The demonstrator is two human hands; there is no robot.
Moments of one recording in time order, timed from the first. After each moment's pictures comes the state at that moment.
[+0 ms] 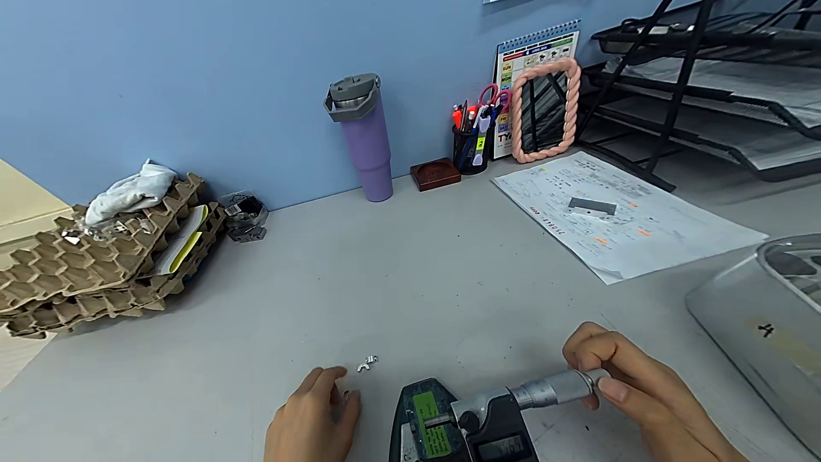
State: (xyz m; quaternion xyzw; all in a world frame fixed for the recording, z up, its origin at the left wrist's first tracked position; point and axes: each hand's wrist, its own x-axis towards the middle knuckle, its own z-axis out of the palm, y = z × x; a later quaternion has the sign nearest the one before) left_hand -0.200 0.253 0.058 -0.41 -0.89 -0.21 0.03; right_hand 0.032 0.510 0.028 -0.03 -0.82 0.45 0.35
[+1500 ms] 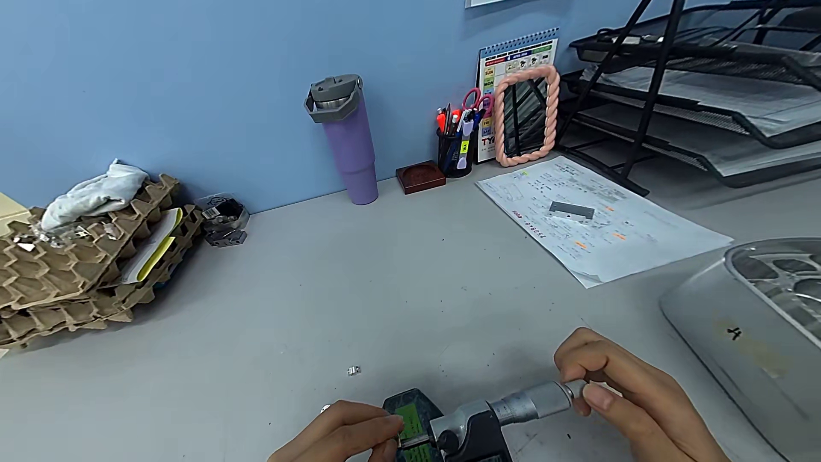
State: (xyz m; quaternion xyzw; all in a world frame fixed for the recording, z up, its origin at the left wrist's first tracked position) left_hand -0.166 0.261 0.089 -0.54 -0.62 -0.56 -0.11; right_hand 0.037 0.509 0.041 -0.03 -0.84 0.41 0.36
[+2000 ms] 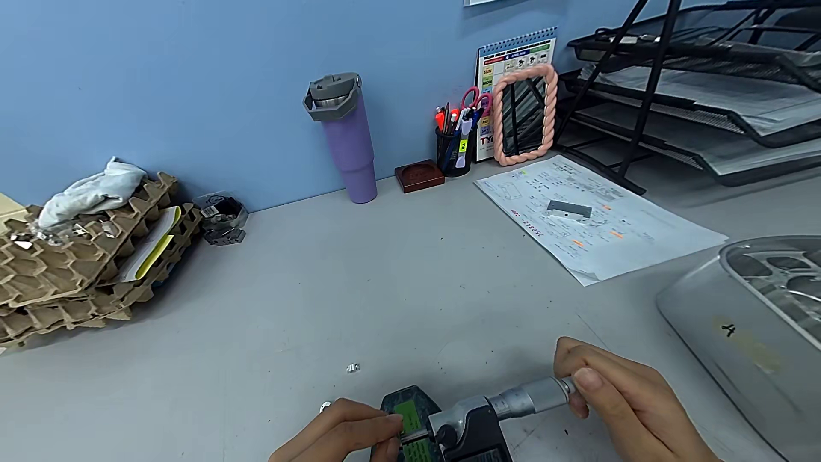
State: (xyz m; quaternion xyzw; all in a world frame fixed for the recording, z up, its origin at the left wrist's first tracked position) left_hand -0.163 0.262 0.088 -0.54 -0.63 -0.55 -0.10; right_hand 0.031 0.507 0.034 -0.04 -0.84 0.38 0.39
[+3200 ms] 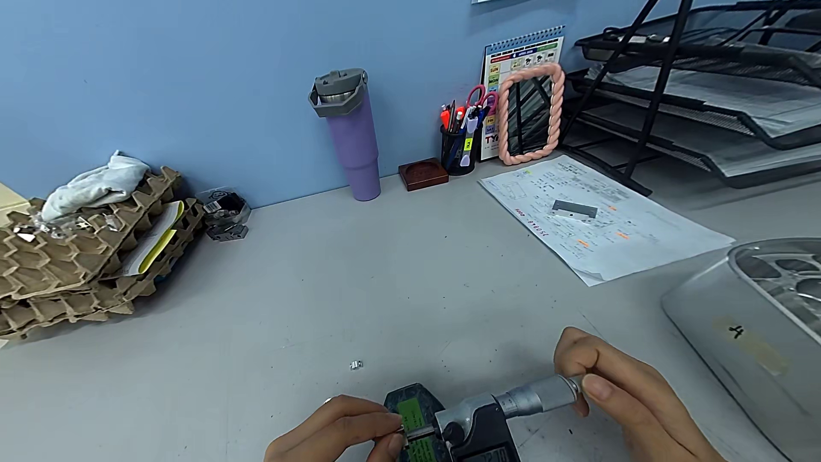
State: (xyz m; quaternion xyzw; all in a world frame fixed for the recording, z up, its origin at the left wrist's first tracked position) left_hand -0.169 0.259 0.090 -0.54 -0.63 -0.55 -0.12; right_hand 0.030 0.510 0.033 -0.02 -0.82 0.43 0.36
